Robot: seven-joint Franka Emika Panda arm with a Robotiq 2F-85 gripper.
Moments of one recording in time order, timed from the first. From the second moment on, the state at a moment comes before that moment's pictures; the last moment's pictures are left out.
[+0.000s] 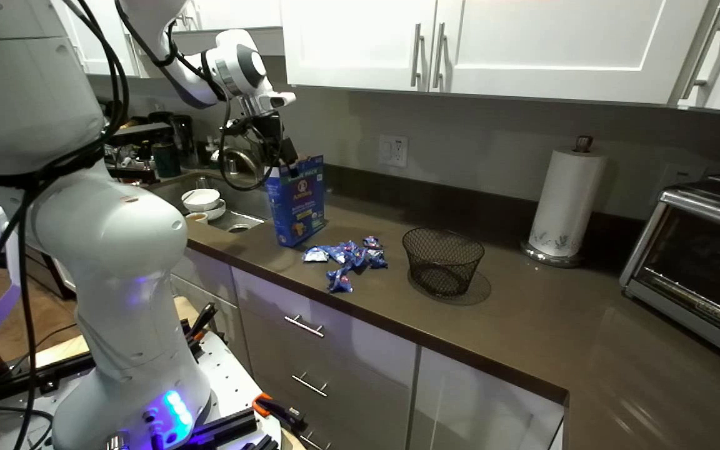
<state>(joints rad) 0.31 -0.11 0.33 -2.29 -0.32 2.22 0.94</state>
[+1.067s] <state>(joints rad) 0.32 -0.19 0.39 -2.29 -0.33 2.20 0.94</state>
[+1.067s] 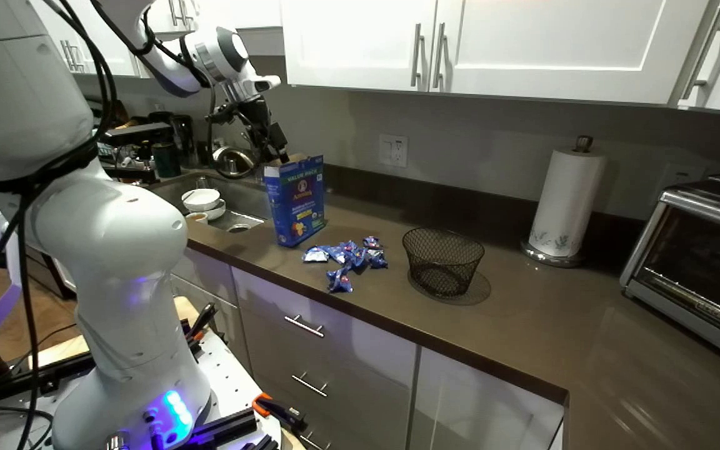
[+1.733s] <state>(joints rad) 0.32 -0.35 0.43 -2.29 -0.33 2.09 0.85</state>
